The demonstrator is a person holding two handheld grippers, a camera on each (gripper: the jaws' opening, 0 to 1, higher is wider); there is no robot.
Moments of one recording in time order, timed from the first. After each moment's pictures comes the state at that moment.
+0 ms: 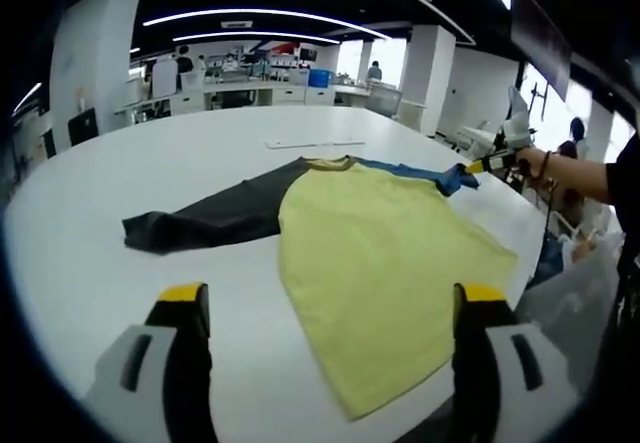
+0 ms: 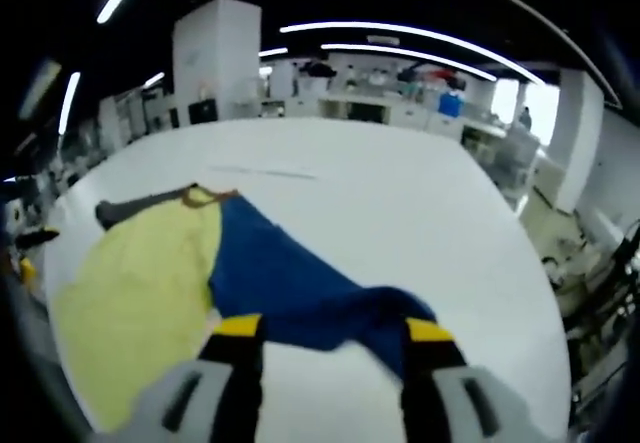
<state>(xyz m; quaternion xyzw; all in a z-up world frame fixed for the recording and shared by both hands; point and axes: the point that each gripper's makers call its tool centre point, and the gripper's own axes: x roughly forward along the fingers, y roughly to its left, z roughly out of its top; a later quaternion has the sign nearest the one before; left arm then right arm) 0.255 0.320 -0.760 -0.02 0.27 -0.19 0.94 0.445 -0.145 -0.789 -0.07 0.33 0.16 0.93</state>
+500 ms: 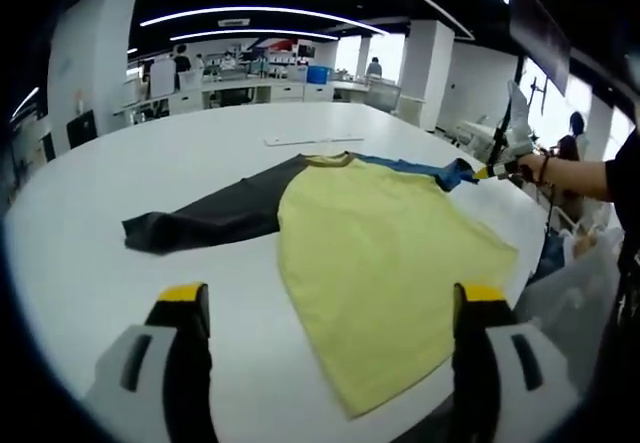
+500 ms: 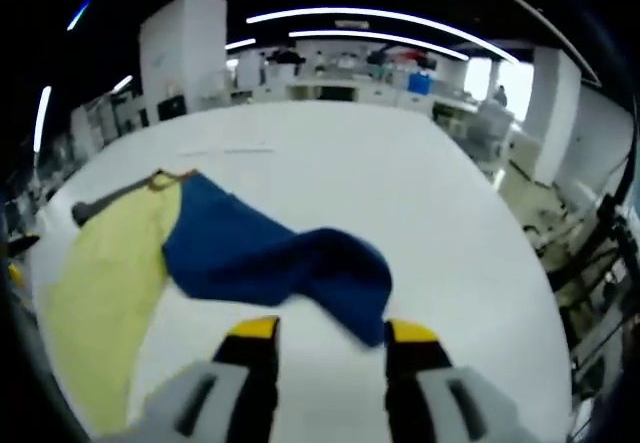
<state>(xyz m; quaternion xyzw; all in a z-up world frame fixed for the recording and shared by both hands) 0.254 0.318 -0.761 -0.01 0.28 -0.19 0.94 0.433 -0.185 -0.821 -0.05 0.36 0.11 0.92</state>
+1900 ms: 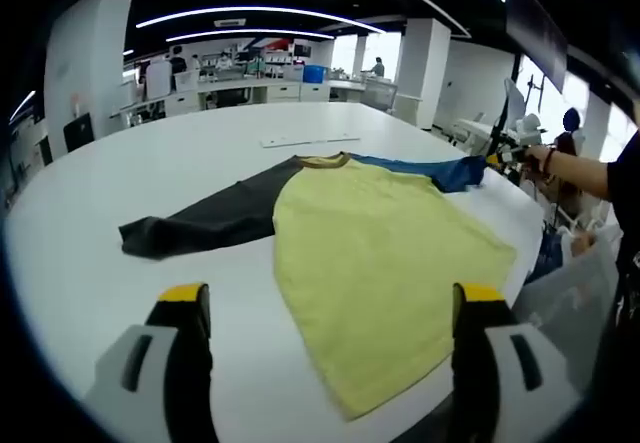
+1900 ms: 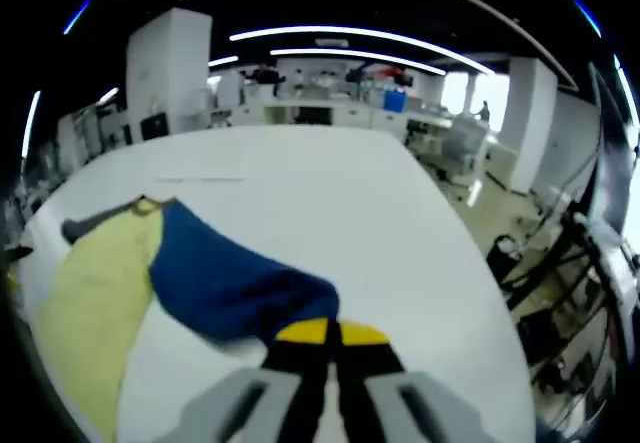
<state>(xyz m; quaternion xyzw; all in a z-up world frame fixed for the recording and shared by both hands) 0.256 0.312 -0.760 0.00 0.28 -0.20 0.94 0.427 -0.237 -0.773 -0.07 0.33 0.06 0.94</state>
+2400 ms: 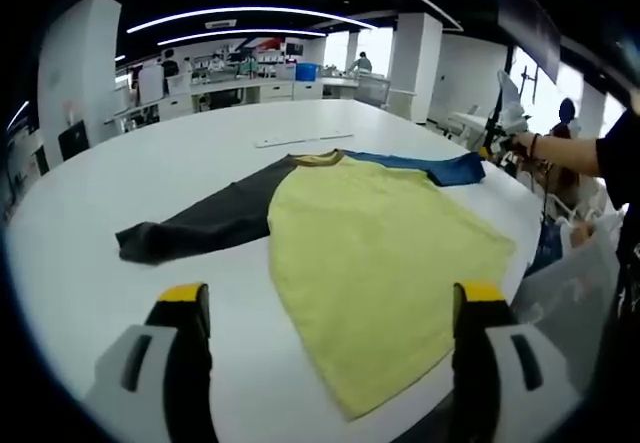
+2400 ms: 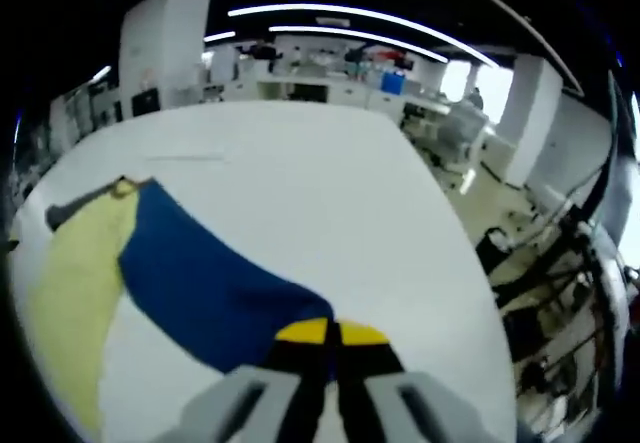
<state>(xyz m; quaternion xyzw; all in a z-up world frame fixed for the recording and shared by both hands) 0.255 0.309 -0.759 0.01 0.28 -0.21 0.94 0.454 -0.256 -0.802 -0.10 0.38 0.04 0.92</state>
